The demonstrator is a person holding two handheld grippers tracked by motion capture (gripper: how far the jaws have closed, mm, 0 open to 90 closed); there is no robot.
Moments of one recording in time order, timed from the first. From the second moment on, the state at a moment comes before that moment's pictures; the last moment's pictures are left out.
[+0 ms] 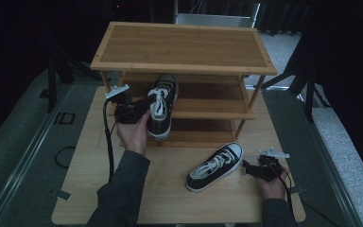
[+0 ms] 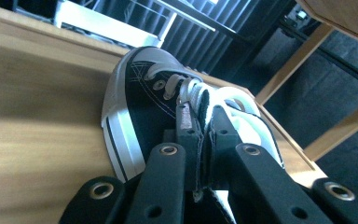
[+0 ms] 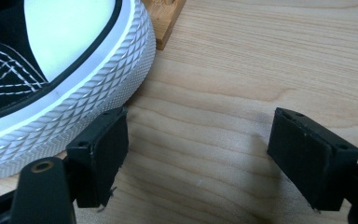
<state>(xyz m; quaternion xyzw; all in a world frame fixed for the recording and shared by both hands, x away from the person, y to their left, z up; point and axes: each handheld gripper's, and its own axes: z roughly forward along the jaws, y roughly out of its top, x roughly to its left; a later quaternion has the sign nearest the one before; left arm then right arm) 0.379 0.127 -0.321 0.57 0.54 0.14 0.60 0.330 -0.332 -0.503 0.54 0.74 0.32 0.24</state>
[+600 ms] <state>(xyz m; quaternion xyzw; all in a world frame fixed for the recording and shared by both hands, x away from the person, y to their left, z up) 0.419 0.109 -0.322 0.54 0.56 0.16 0.61 0.330 -0.332 -0.503 0.54 0.74 0.32 0.24</state>
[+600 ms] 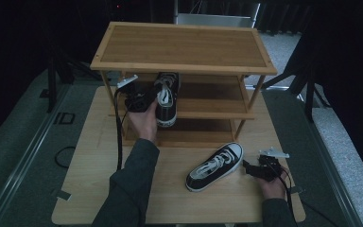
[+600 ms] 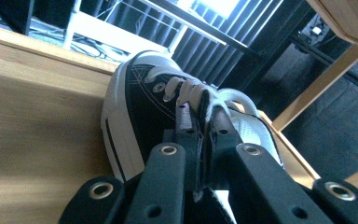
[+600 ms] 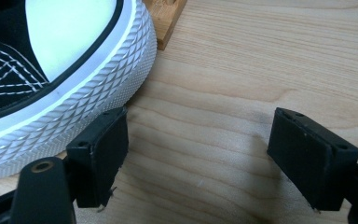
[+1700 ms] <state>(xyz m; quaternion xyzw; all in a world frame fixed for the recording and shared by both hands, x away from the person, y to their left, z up) 0.440 0.111 -0.327 0.56 0.55 0.17 0.60 0.330 -0.332 -0.503 0.54 0.74 0.32 0.24</state>
